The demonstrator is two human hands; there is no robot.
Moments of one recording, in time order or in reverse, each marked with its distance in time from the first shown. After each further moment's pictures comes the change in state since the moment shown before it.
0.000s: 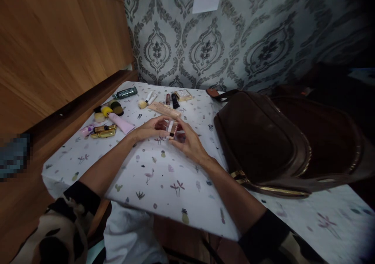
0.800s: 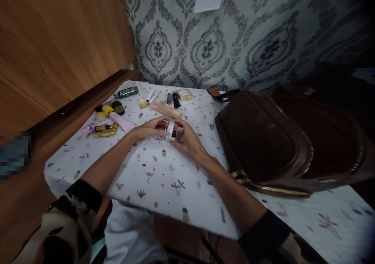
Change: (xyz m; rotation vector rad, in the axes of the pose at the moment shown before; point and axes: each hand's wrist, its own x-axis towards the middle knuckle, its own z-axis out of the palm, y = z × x) left_hand -0.002 0.001 -0.005 0.039 -0.068 0.014; right_hand 0.001 -0.012 -0.002 -0.163 -0.037 -0.021
